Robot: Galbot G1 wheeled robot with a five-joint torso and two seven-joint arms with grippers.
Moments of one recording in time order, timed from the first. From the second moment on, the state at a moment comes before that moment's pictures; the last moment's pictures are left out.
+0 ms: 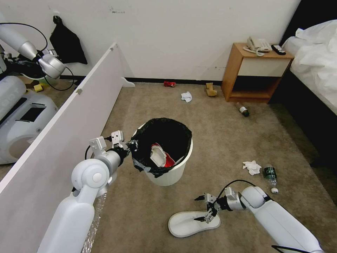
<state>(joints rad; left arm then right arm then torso) 0.99 -1.20 -0.39 -2.01 -1.06 0.71 -0.42 -0.84 1.02 0.00 1.06 0.05 0.11 -1.09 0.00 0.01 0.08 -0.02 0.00</state>
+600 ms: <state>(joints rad) 0.97 -1.19 -0.39 -2.00 -1.08 0.71 -0.43 -0.89 1.03 -0.01 1.05 0.03 0.11 -1.09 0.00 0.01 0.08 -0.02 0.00</state>
